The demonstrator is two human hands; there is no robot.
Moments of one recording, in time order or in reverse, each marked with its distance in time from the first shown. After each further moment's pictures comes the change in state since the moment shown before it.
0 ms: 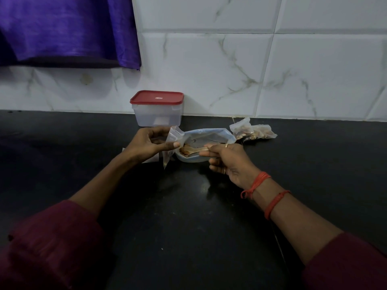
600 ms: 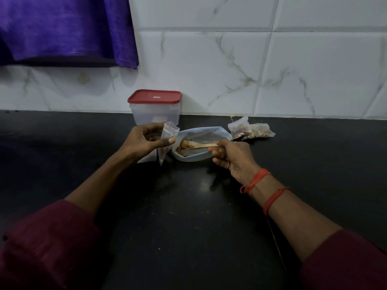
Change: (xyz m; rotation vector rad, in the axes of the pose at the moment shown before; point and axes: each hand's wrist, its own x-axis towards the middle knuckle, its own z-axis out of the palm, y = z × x) left_hand 0.002 -0.001 -0.003 -0.032 0.049 -0.001; right_hand 0.004 -0.005 -0.008 0.146 0.149 -0.021
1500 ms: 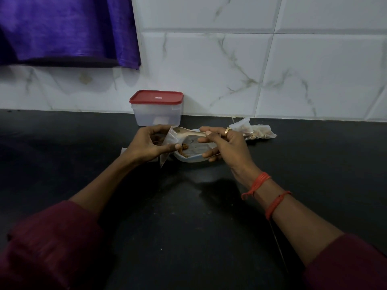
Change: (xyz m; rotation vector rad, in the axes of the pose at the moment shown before) left_hand -0.001 -0.001 0.004 0.138 -0.024 0.129; right_hand -0.013 -0.003 0.006 -0.251 -0.260 -0.429
